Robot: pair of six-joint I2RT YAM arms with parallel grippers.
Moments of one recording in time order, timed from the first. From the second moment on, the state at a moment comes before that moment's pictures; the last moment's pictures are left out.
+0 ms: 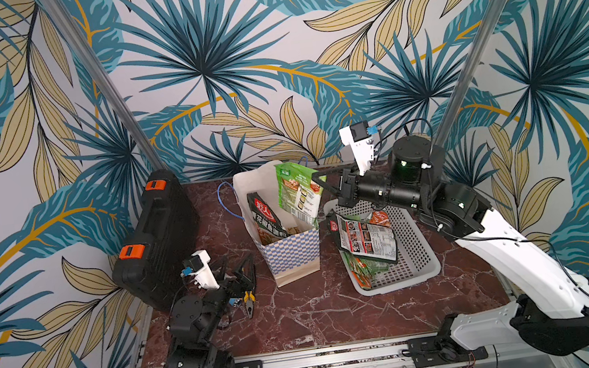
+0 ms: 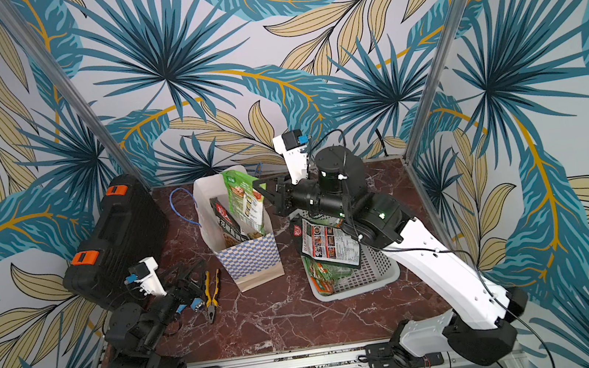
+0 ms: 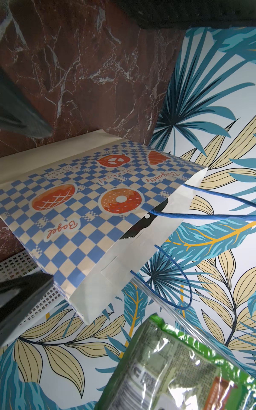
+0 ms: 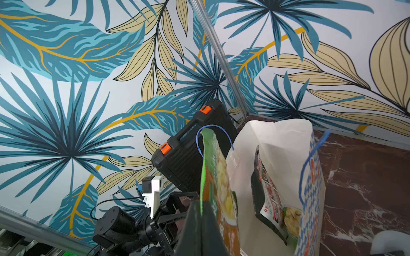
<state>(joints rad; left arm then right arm) -0.18 0.22 0.35 -0.18 0.21 -0.55 0.75 1.36 1.73 -0.48 -0.22 0.49</state>
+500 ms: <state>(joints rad) -0.18 0.20 0.35 -0.20 0.20 -0.55 0.77 1.73 1.88 -0.47 -0.30 0.55</state>
